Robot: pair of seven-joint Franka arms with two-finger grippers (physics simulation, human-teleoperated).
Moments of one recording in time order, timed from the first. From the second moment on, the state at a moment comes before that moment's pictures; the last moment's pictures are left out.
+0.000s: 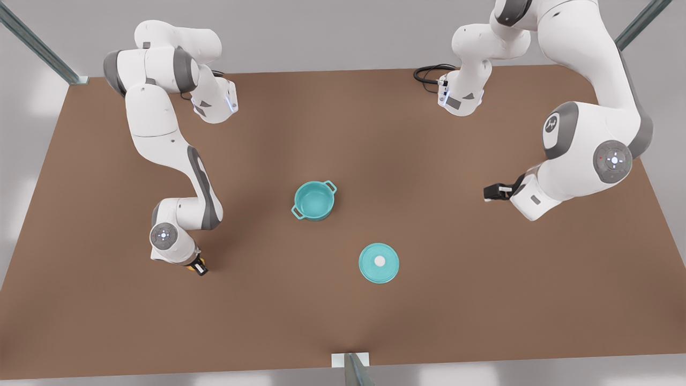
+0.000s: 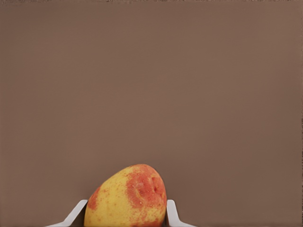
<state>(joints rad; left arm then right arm) -0.06 0.31 -0.10 -1.35 -0.09 1.49 -0.08 0.23 0.71 -0.20 -1.79 0.02 2.50 0.92</state>
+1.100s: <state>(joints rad) -0.05 0.31 -0.09 -1.33 -0.09 1.48 0.07 0.45 0.25 -0.19 -2.04 0.09 2.29 0.95</state>
